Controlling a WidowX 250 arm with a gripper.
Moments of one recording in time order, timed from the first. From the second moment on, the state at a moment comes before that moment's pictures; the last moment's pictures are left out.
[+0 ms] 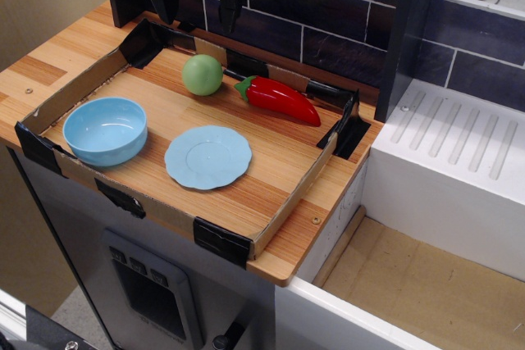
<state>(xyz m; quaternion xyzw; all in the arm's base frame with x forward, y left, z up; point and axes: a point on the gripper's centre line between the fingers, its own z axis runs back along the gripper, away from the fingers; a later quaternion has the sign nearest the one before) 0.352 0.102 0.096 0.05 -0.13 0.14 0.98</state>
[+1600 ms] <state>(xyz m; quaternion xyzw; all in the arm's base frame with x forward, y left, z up) 0.274 0.117 0.036 0.03 -0.10 0.28 0.96</state>
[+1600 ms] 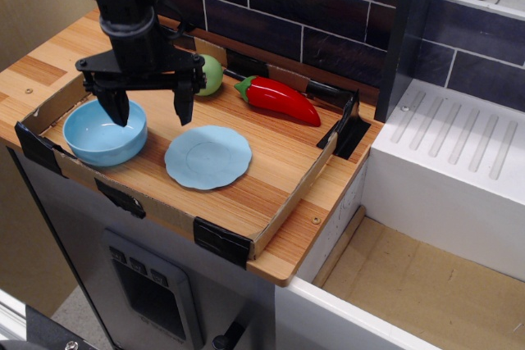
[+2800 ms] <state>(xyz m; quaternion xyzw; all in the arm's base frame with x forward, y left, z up) 0.270 0.126 0.020 0.03 -0.06 0.29 0.95</state>
